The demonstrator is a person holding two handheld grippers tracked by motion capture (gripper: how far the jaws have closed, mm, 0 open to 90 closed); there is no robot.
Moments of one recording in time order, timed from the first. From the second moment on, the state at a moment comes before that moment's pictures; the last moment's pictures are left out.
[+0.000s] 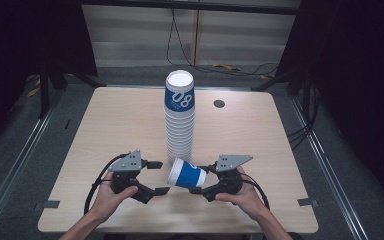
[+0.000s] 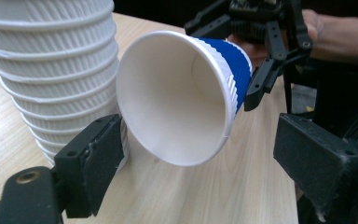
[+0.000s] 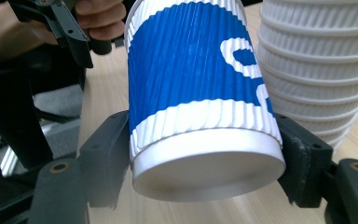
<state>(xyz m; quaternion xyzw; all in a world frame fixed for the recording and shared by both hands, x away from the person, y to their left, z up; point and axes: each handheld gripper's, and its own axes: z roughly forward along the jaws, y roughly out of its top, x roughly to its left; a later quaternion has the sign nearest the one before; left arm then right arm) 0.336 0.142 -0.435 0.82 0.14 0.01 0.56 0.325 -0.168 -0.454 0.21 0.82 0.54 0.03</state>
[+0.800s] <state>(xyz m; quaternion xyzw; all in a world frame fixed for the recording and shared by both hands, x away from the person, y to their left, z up) 0.340 0.147 -0.437 0.77 0.14 -0.02 0.62 0.323 -0.164 -0.454 0.20 0.77 0.61 0.00</state>
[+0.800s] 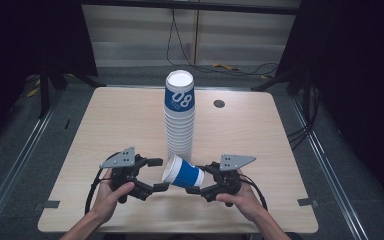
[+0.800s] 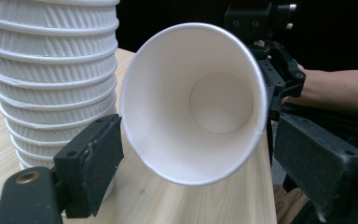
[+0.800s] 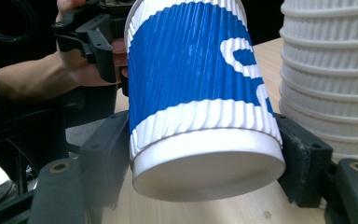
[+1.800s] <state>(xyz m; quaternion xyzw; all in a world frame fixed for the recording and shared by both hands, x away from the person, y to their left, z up) 0.340 0.132 -0.441 0.78 0.12 -0.04 0.61 0.318 -0.149 -0.454 0.16 0.77 0.61 -0.01</state>
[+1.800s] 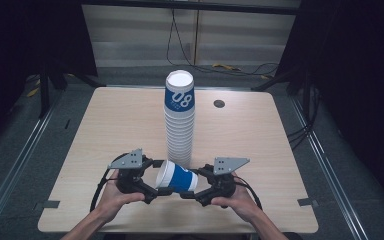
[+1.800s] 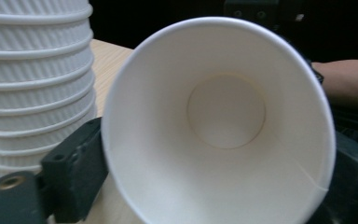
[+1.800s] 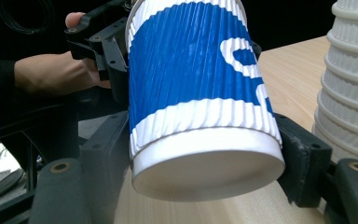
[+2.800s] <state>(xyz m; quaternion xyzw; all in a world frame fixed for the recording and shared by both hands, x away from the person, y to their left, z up) 0.334 0.131 -0.431 0.79 0.09 -0.03 0.61 0.316 -0.144 -0.458 0.16 0.81 0.57 -0.03</state>
